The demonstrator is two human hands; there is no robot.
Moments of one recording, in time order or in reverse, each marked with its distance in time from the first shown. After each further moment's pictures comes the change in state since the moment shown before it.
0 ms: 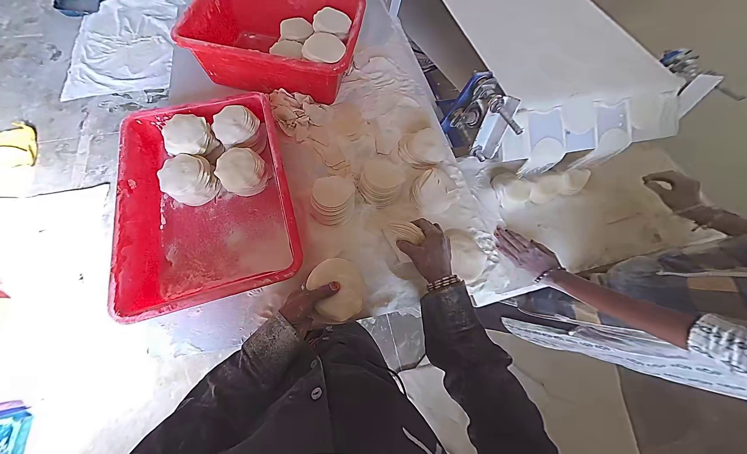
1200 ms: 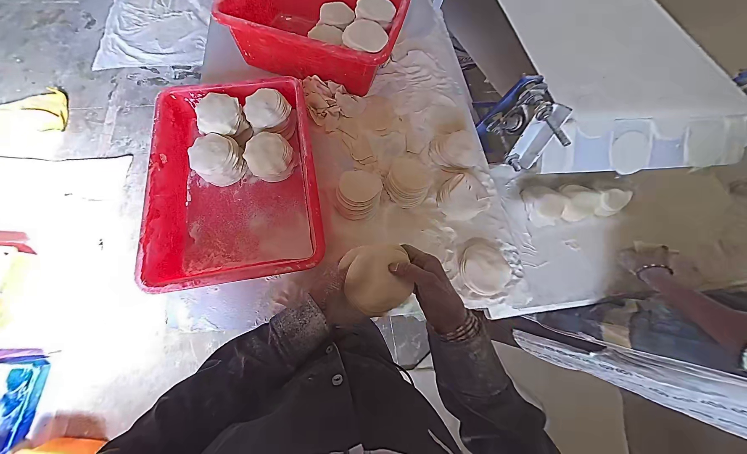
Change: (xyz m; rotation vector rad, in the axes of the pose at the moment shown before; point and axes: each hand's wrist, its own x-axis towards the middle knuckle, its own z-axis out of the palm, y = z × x) left_hand 0.010 -0.001 0.001 0.460 -0.265 0.474; right_hand -0.065 -0.061 0.016 0.872 -0.425 -0.046
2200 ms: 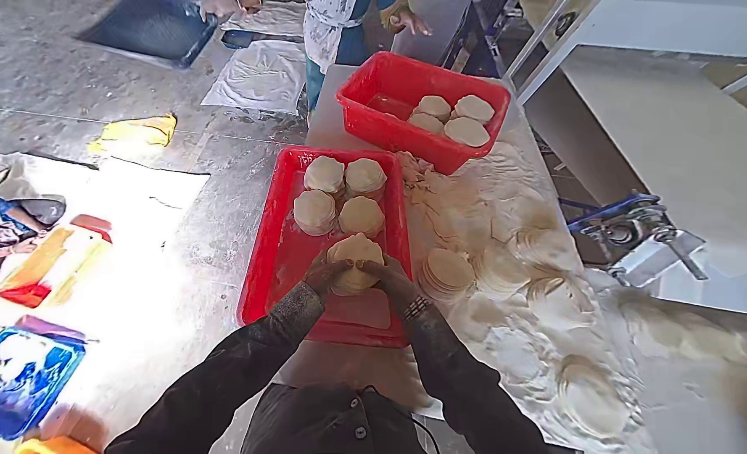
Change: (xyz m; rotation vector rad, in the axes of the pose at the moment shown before) left_hand 0.022 0.052 -0.208 -0.414 0.491 -0.224; right_hand 0.161 -0.011 0.199 -0.101 -0.156 0.280
